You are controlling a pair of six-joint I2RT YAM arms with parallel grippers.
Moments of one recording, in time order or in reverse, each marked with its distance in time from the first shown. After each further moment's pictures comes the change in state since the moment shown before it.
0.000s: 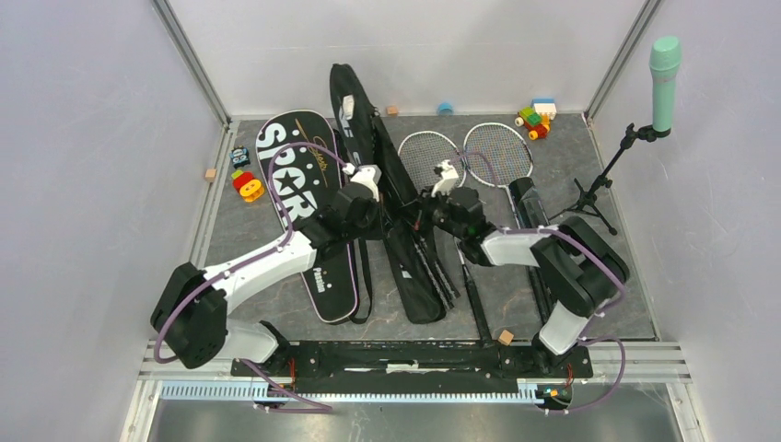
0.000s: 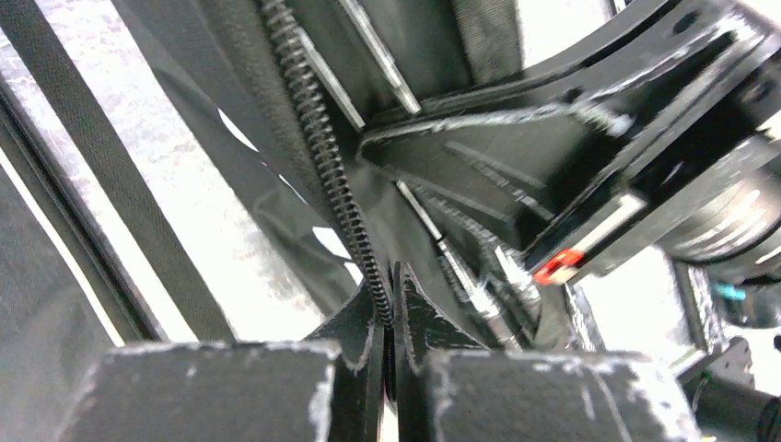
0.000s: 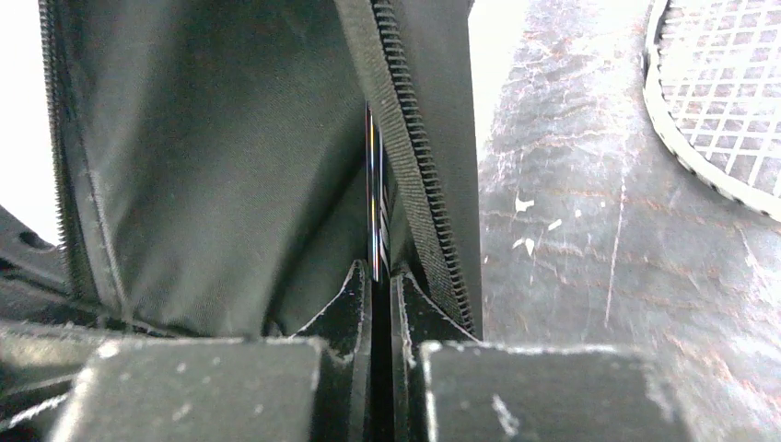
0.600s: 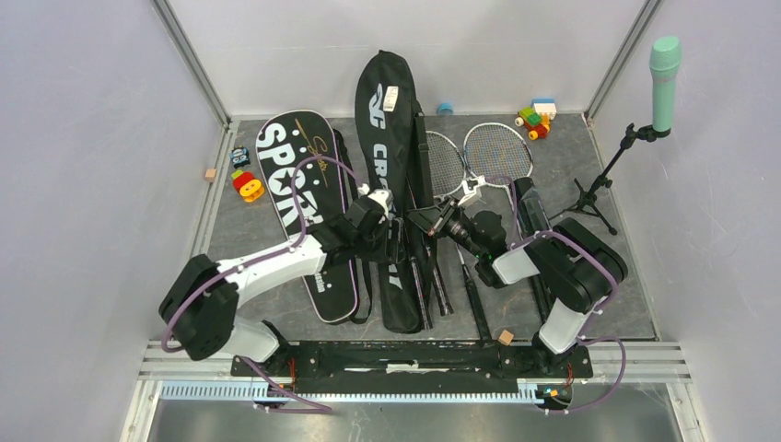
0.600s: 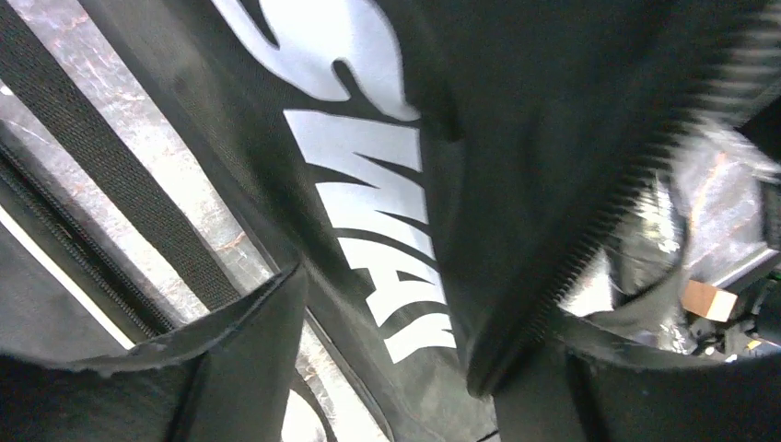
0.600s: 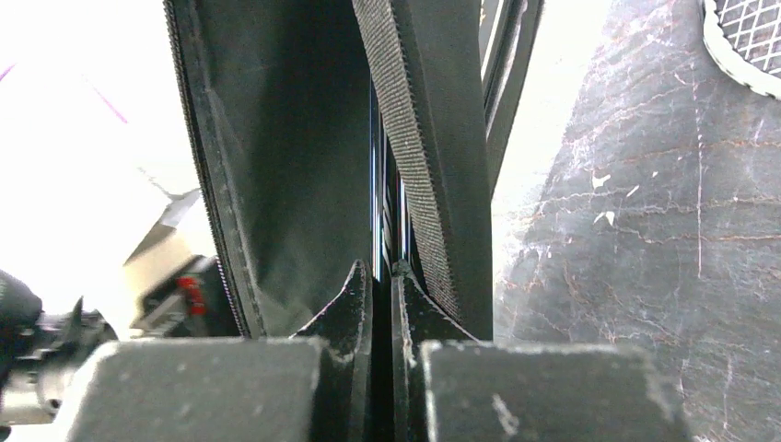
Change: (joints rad) left arm -0.080 0.013 -0.007 -0.188 0.051 0.034; right arm -0.061 -0.023 -0.314 0.561 -0.074 0.420
